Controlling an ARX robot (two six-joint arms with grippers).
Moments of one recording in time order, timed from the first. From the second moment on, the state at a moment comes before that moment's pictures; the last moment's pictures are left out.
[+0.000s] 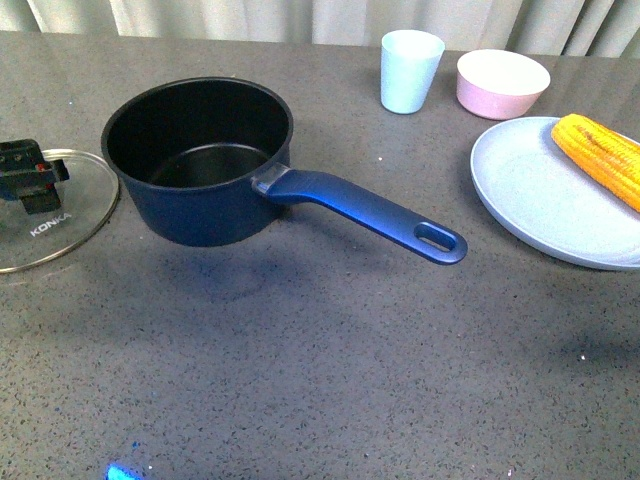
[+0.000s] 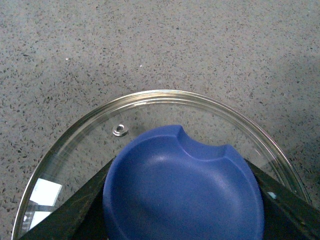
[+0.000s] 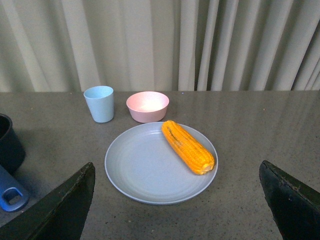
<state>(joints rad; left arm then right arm) 0.07 2.19 0.73 1.01 -0.01 -0.12 0.00 0.01 0.02 0.00 0.00 -0.01</state>
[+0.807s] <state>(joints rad) 0.11 1.93 0.48 0.98 0.11 -0.10 0.00 0.01 0.02 0.00 0.00 -0.01</state>
